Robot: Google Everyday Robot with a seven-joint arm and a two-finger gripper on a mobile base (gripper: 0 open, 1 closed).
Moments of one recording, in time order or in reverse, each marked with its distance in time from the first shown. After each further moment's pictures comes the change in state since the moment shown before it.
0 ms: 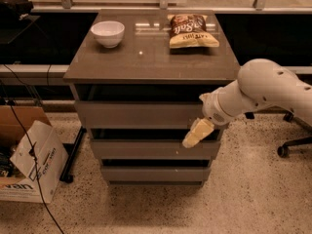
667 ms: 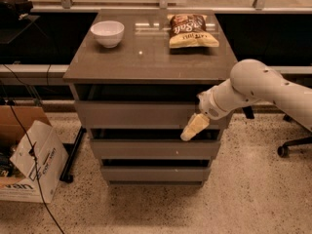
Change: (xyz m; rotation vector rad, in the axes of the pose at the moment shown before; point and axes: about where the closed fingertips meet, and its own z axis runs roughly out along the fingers) arm 0.010 -0.038 0.042 -0.022 -0.011 0.026
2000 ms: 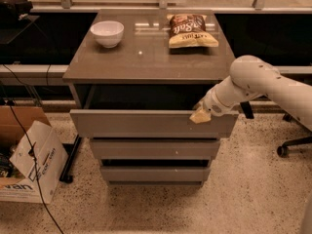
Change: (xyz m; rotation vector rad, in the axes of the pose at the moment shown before) arm 0.025 -0.024 0.022 -0.066 0.073 0.022
